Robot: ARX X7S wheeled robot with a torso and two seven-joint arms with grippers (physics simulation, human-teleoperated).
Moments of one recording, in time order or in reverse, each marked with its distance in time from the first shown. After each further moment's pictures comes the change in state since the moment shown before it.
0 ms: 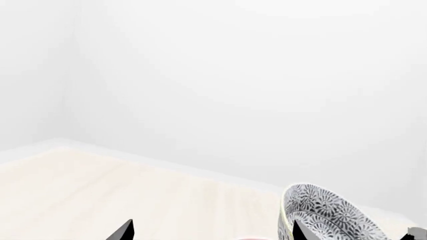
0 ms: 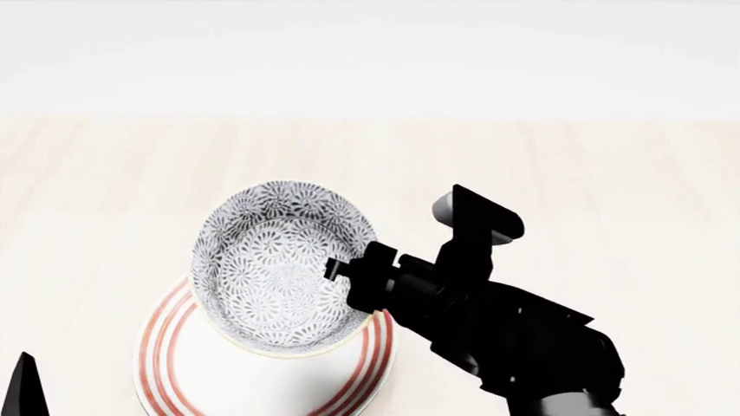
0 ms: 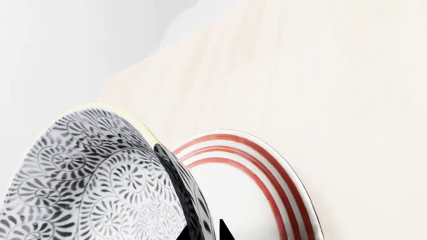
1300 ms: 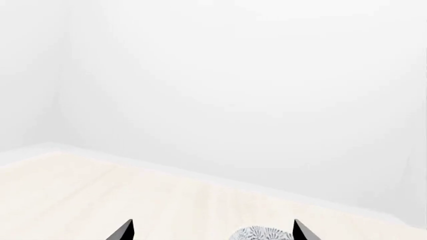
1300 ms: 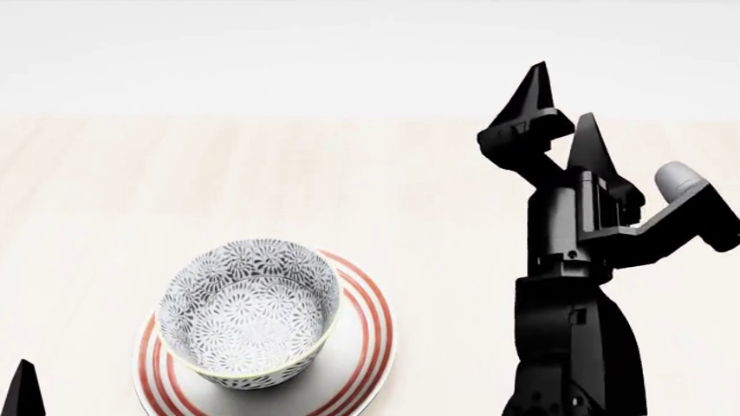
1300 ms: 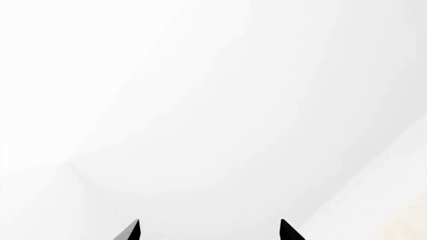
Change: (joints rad) left arm 0.036 -0.027 0.022 0.035 -0.004 0.031 -0.011; right arm -0.354 -0.024 0.505 -0.654 -0.027 -0.694 0.162
